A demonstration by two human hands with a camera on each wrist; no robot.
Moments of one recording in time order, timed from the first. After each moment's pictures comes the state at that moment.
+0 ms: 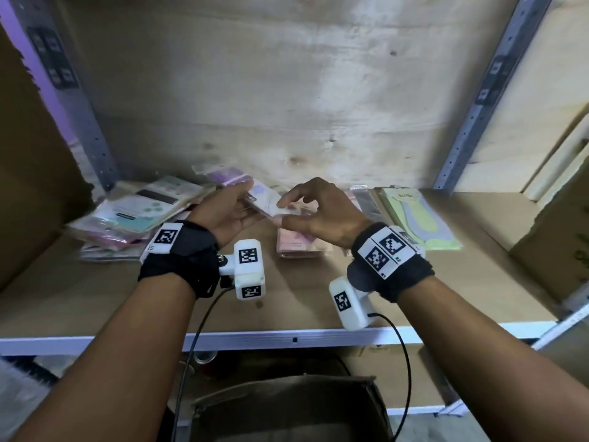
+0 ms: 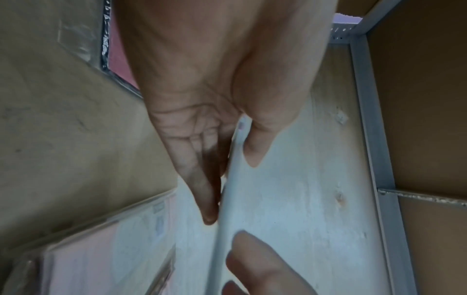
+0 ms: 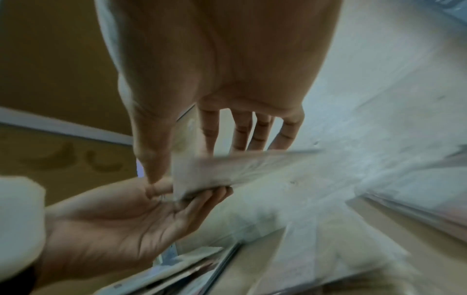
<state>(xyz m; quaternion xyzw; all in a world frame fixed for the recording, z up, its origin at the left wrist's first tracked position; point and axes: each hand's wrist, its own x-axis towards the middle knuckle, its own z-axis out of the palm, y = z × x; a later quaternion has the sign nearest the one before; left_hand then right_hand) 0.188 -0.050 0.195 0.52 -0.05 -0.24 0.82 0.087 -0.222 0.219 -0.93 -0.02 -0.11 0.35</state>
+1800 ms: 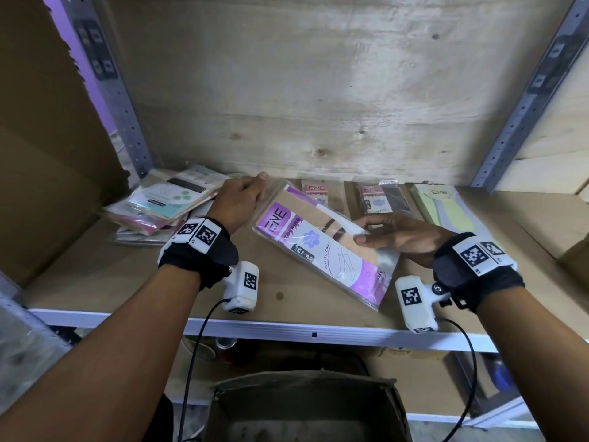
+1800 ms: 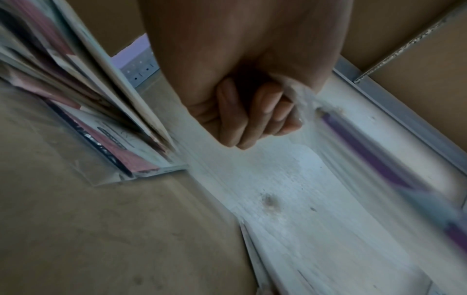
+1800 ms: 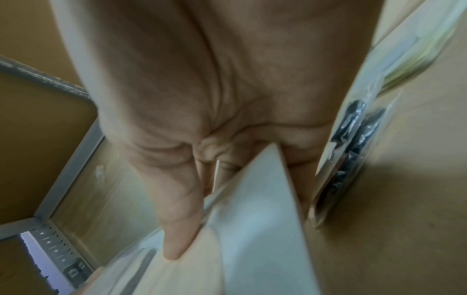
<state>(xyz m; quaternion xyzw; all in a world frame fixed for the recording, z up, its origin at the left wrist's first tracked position) 0.199 -0.029 0.177 0.83 -0.16 0.03 0.53 0.080 -0.311 0.171 -0.81 -0.01 0.13 0.58</state>
